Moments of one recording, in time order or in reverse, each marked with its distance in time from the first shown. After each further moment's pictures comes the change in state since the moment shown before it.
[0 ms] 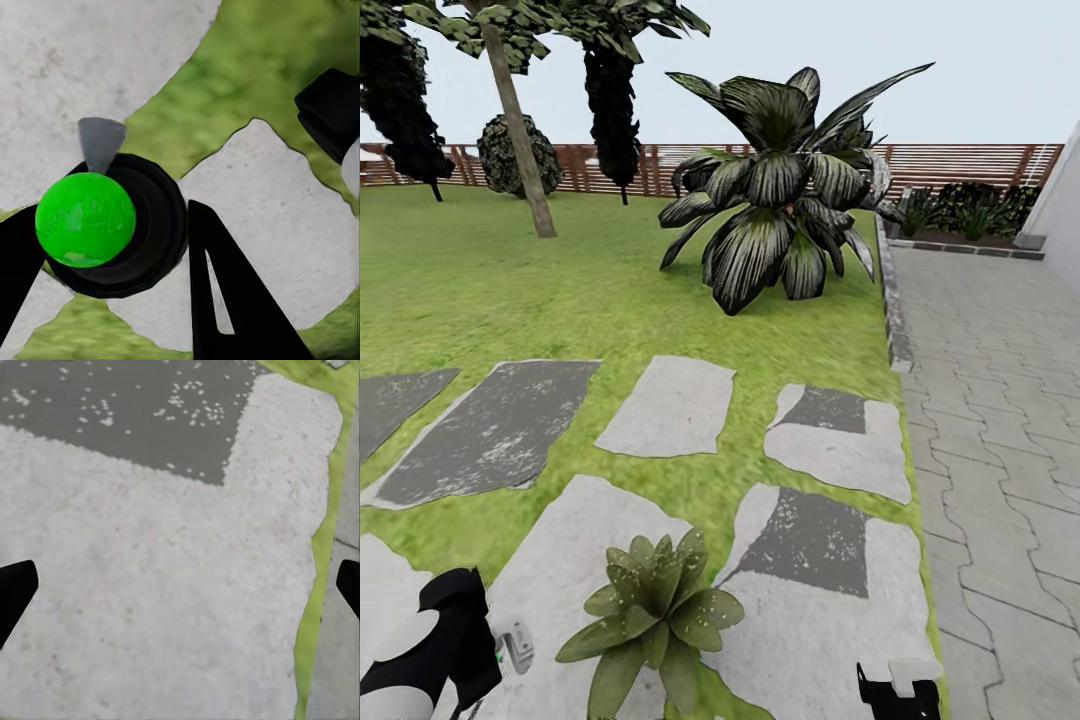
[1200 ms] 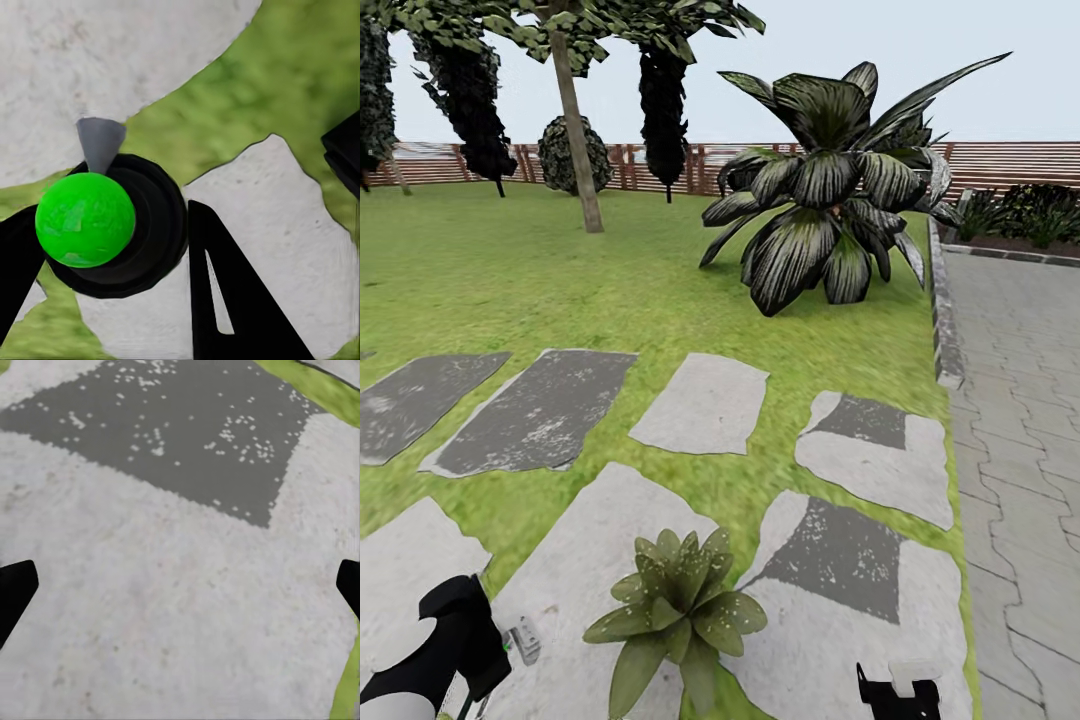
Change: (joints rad) left arm 0.011 -0.014 0.020 0.014 0.092 -0.002 0.153; right arm 0.000 0.000 0.000 0.000 0.000 0.000 0.000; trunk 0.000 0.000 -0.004
